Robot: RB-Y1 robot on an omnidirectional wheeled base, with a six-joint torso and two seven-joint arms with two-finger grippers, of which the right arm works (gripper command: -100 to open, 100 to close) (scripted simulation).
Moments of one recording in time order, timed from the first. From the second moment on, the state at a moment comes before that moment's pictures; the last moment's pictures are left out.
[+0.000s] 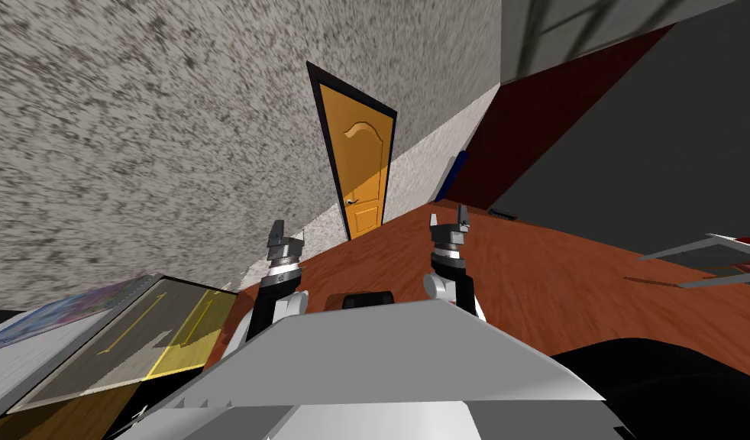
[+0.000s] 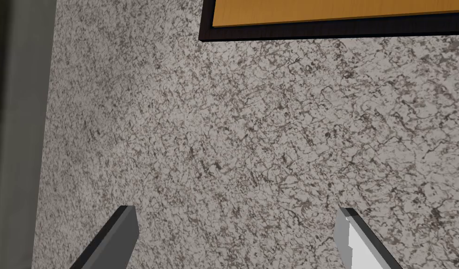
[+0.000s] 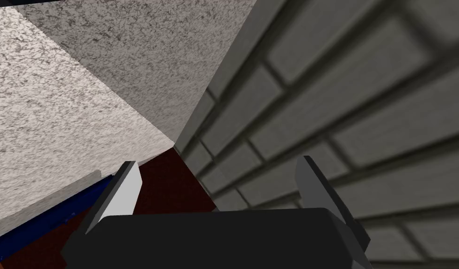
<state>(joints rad) 0.49 0.00 -0.03 -2.36 -0.11 -0.44 -0.05</state>
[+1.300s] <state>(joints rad) 0.38 -0.05 -0.02 -2.10 -0.10 -0.49 -0.06</state>
